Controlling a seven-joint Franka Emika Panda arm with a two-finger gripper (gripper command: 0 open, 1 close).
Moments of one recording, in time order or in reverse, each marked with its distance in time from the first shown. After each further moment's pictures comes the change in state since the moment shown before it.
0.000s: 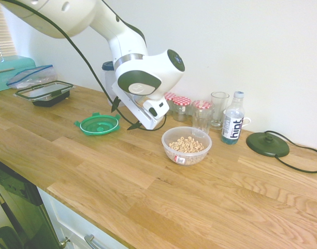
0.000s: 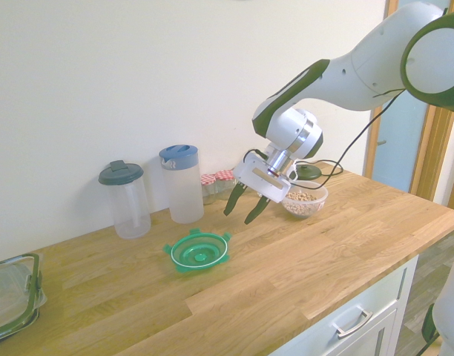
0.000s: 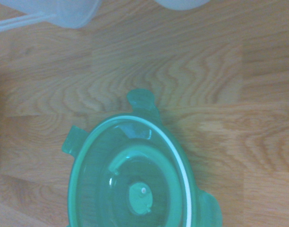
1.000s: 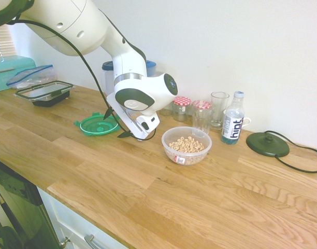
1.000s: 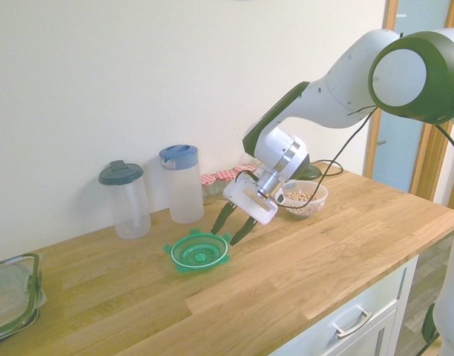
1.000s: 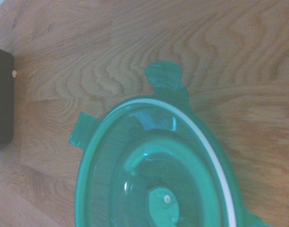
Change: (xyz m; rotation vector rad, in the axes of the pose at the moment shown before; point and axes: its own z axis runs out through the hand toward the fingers) arm 0.006 0.004 0.068 0.045 -0.096 -0.012
